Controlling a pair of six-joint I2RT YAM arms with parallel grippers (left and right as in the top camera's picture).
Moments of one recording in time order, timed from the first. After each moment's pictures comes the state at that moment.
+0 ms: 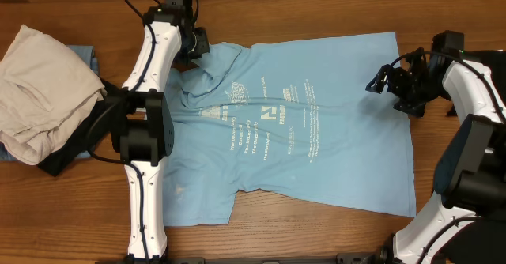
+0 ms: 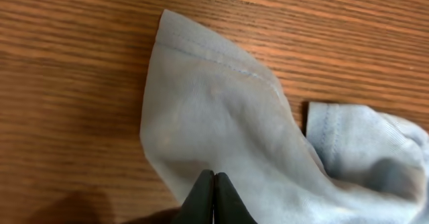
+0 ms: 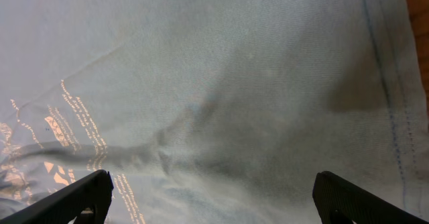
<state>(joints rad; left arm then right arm) -0.10 2.53 2.26 -0.96 0.06 -0.32 -0.27 2.00 1.49 -0.94 -0.41 0.15</state>
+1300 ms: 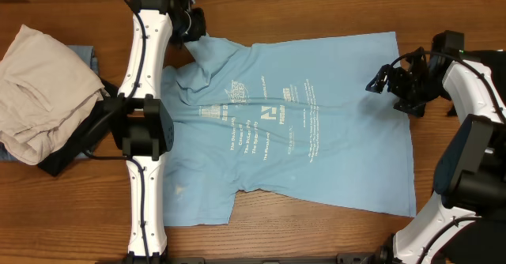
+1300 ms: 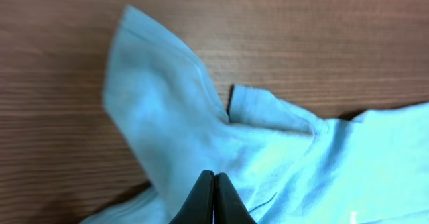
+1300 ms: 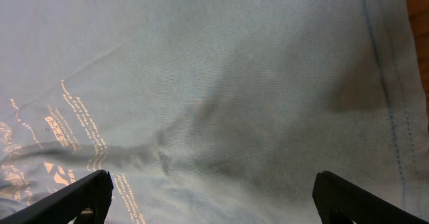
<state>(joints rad) -0.09 2.63 2.62 -1.17 0.22 -0.21 -0.27 2.00 1.49 -0.94 -0.41 0.15</state>
